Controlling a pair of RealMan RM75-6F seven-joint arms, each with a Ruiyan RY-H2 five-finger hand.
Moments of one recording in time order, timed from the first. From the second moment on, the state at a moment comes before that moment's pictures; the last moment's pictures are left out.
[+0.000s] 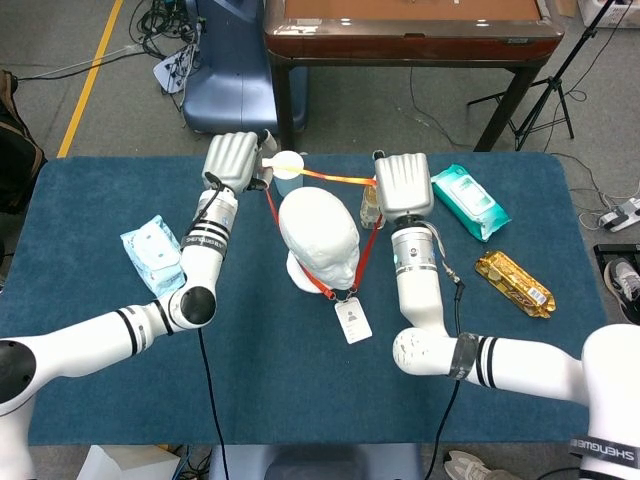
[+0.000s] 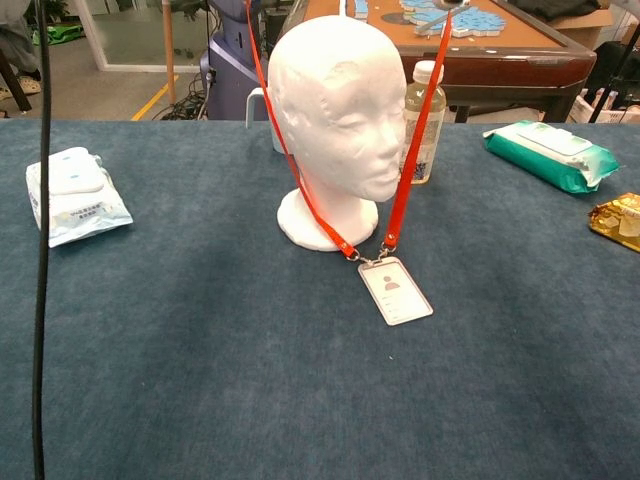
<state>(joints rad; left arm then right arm) -1.32 -1.45 -0.45 -1.24 0.33 0.90 0.57 1.19 -1.41 0.43 -1.61 -0.34 1.34 -1.15</state>
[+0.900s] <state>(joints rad) -1.22 -1.26 -0.46 -1.50 0.34 0.86 0.47 1.12 -1.26 0.40 -1.81 -0.44 1.34 -1.07</state>
